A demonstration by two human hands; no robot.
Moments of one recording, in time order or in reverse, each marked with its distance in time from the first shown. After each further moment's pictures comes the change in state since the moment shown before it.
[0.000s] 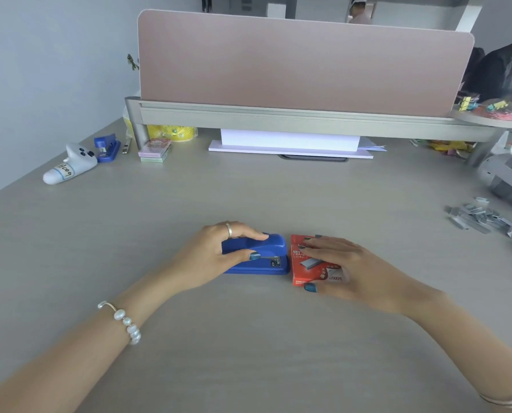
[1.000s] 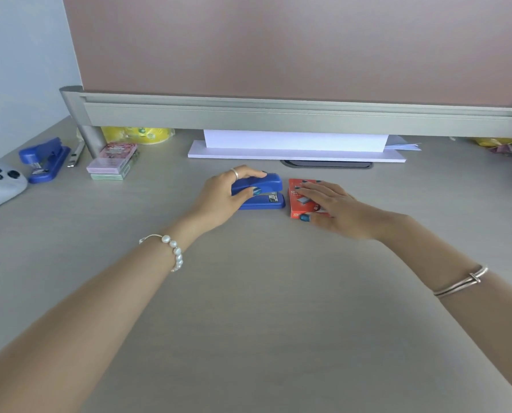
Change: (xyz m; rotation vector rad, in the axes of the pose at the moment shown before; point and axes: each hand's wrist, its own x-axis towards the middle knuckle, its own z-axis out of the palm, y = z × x) left_hand 0.217 -0.113 -0.015 0.031 0.125 -0.014; right_hand 0.205 0.133 -0.020 -0.150 -0.121 0.134
